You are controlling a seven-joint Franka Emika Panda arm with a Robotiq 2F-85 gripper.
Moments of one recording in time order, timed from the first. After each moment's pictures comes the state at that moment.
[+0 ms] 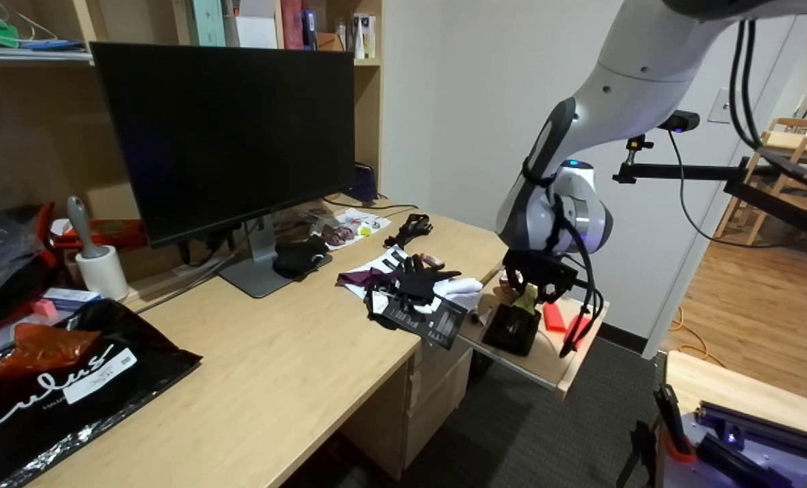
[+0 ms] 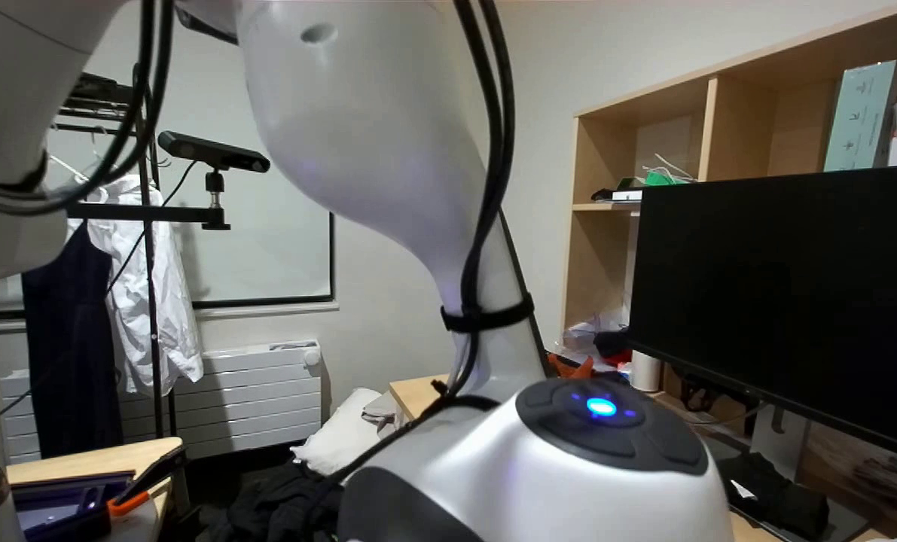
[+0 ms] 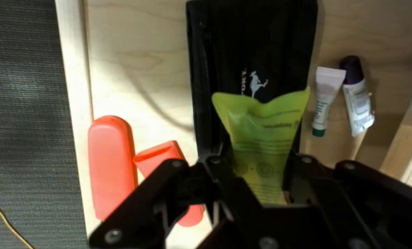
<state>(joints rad) -0.51 0.65 -0.16 -2.24 0.44 3.00 0.47</state>
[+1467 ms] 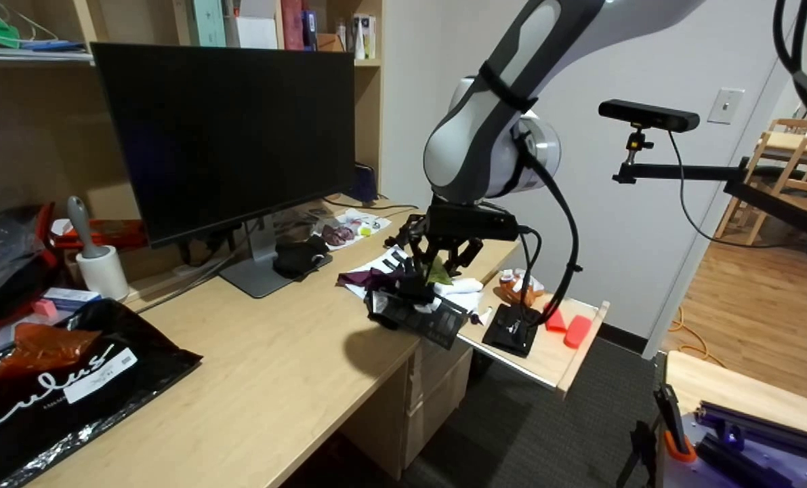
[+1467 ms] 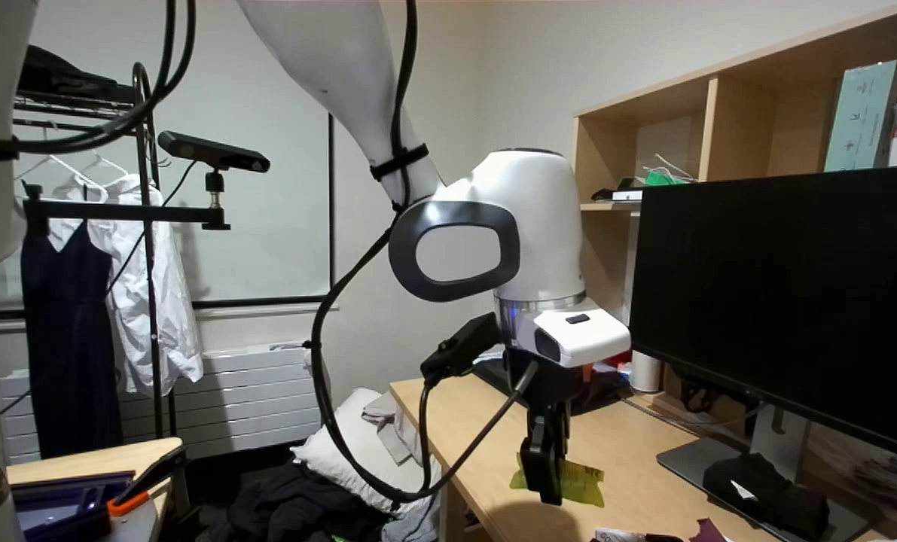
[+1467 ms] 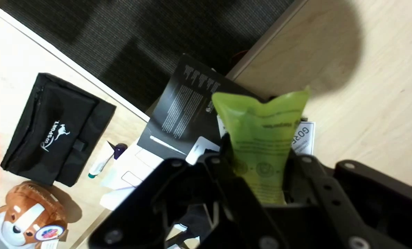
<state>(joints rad) -0.05 0.28 -0.22 -2.35 0.20 2.77 0.47</state>
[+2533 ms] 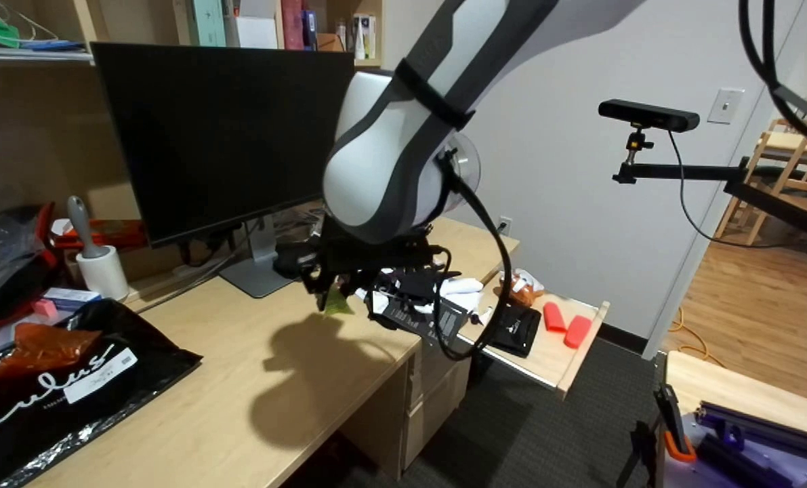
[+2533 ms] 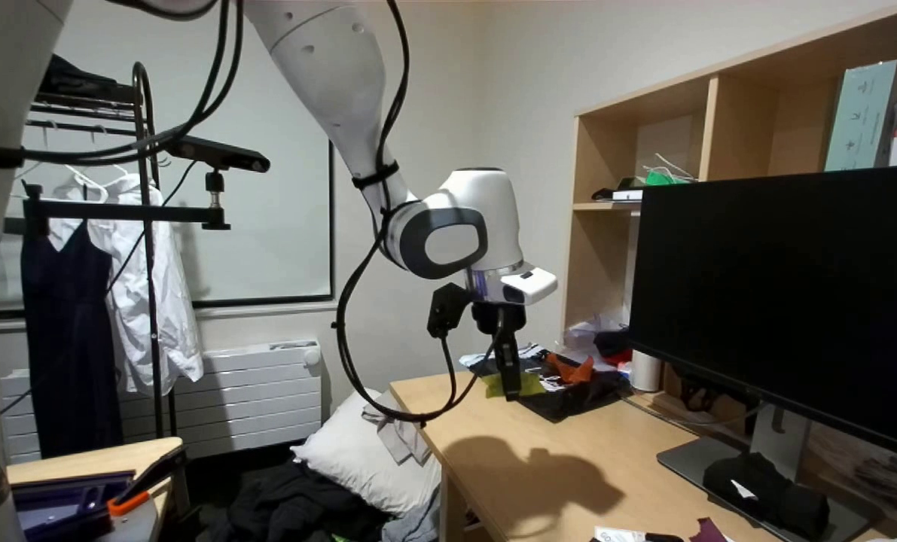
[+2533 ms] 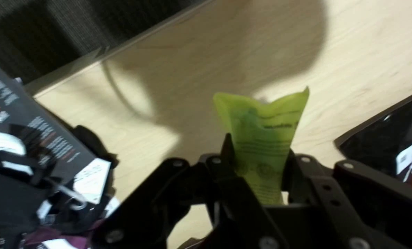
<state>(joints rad) 0.13 0.35 -0.05 -2.22 0.17 2.84 0.44</state>
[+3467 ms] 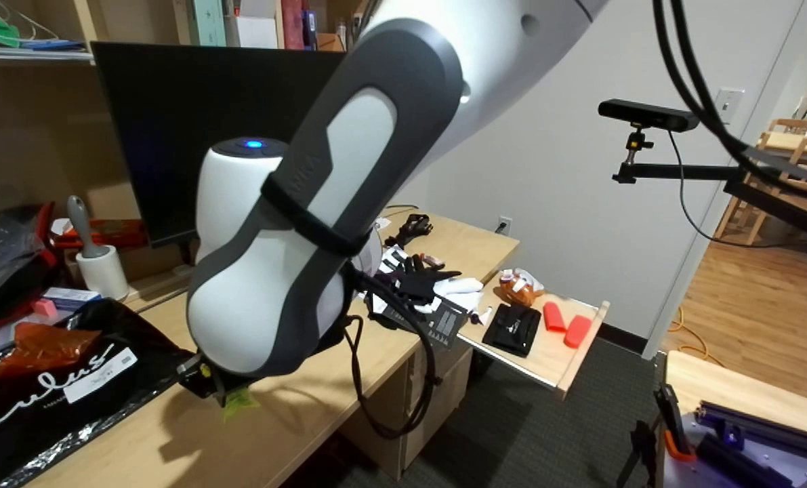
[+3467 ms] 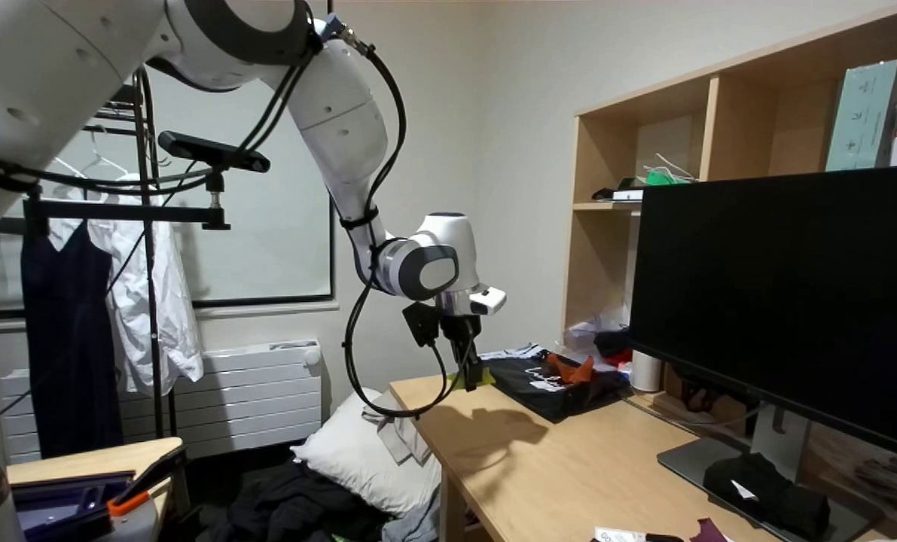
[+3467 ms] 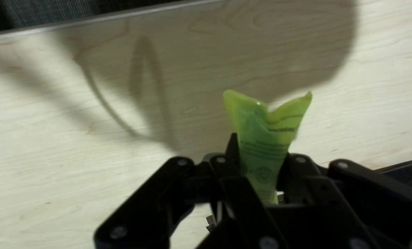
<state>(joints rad) 0.35 0.59 -0.03 -1.99 0.10 2.84 0.45</state>
